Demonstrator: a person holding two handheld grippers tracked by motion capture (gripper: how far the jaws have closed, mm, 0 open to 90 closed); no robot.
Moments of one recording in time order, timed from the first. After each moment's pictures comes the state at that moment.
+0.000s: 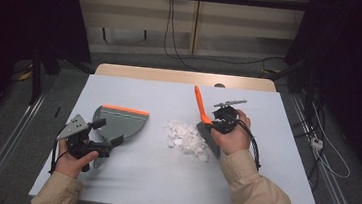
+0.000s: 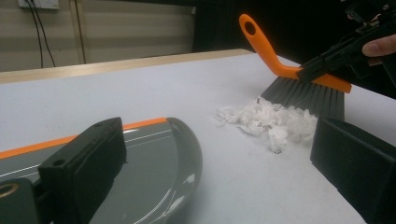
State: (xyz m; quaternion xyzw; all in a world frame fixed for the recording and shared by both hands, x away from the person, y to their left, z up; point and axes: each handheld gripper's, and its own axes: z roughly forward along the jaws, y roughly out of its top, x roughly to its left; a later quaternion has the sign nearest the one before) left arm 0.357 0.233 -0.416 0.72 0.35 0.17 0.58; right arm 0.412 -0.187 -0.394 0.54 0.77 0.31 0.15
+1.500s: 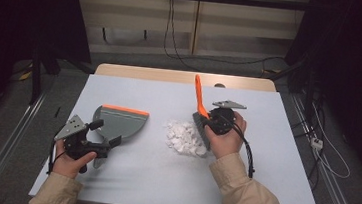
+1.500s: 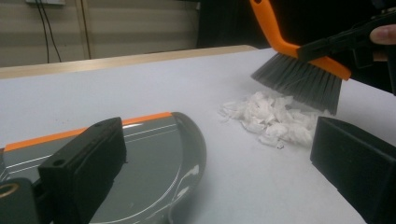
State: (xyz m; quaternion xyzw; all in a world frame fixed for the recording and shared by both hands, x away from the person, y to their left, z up) left arm 0.353 0.238 -0.414 0.72 0.36 0.17 0.57; right arm 0.403 -0.169 -0.389 0.55 0.71 0.39 0.22
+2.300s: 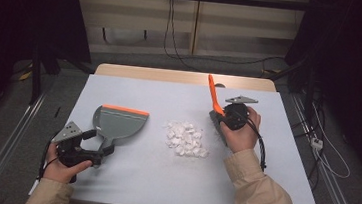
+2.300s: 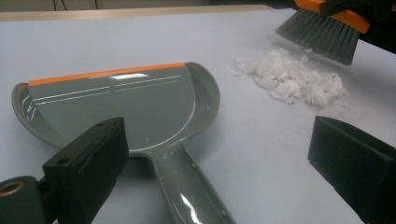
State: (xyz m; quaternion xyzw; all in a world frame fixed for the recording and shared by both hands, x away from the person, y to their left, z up) left arm 0.341 0.253 -0.421 0.75 0.39 0.15 0.50; right arm 0.423 -0.211 -0.396 0.54 0.73 0.33 0.25
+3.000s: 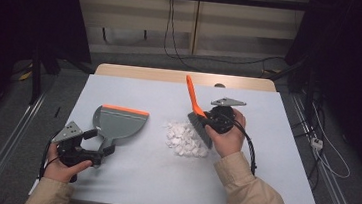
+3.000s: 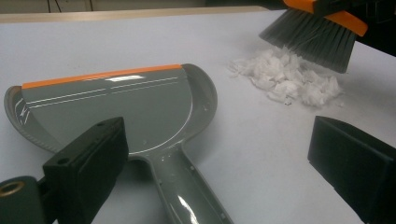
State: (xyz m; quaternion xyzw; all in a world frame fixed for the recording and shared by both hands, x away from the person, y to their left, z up) left arm 0.343 0.253 -0.422 0.75 0.39 0.14 0.51; right arm 0.413 -0.174 -0.388 0.48 0.75 0.41 0.19
